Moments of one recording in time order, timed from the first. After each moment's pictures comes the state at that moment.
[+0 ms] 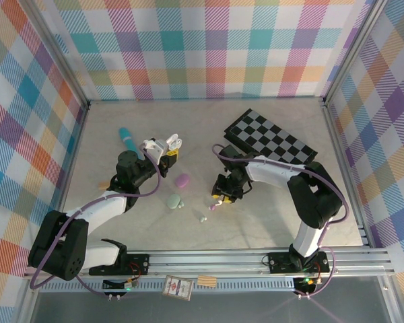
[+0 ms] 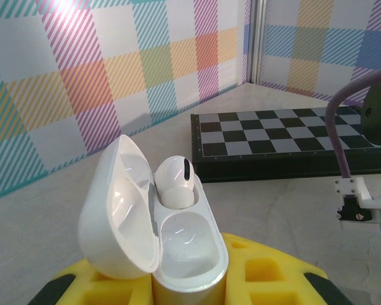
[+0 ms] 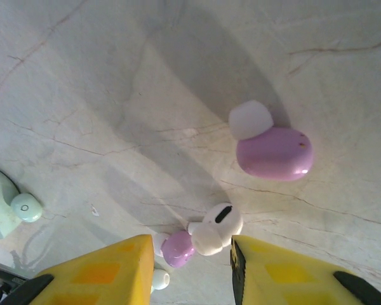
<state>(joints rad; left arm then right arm) -0.31 1.26 0.49 0.66 0.42 0.13 0.67 1.76 1.08 -0.67 -0.38 0.94</state>
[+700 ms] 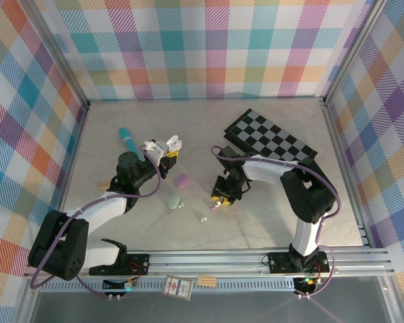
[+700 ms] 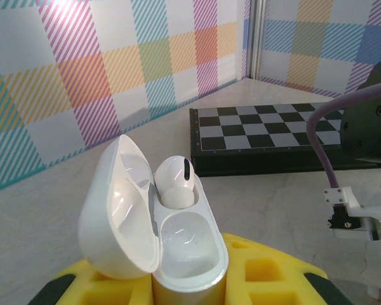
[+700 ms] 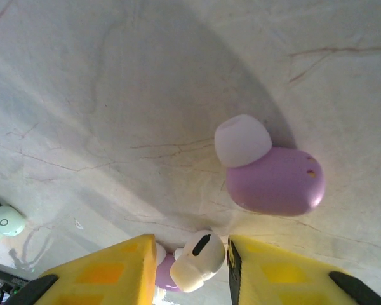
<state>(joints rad) -0.31 1.26 0.48 0.66 0.42 0.13 0.67 1.82 1.10 -0.68 -0.43 0.94</state>
